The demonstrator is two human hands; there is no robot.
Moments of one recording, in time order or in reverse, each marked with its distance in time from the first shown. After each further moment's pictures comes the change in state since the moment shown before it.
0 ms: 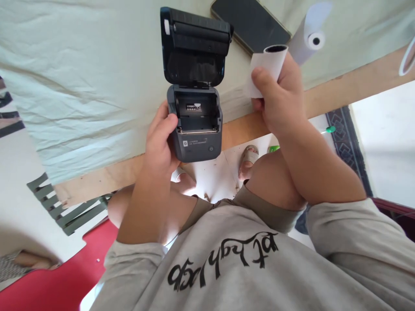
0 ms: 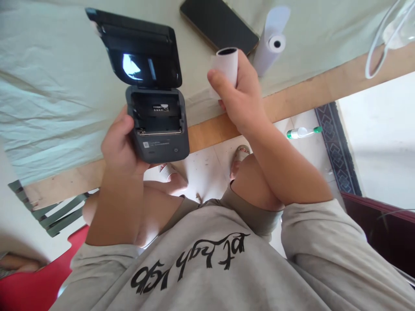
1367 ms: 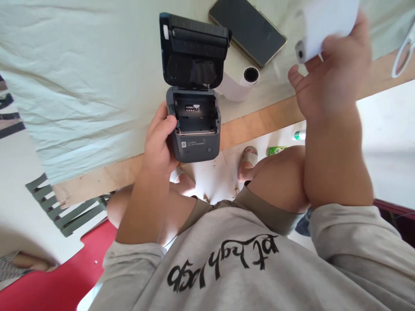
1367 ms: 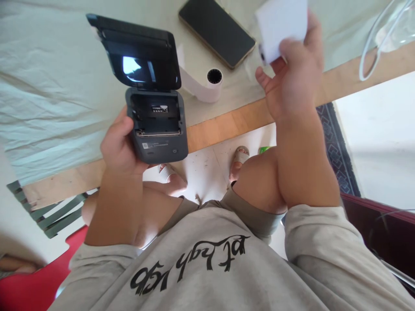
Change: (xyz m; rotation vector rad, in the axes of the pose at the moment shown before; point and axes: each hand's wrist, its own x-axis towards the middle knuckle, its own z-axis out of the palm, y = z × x) left_hand -0.001 -0.001 0.004 -0.016 -0.006 0.012; right_hand 0.024 0.002 -0.069 0.197 0.242 0.054
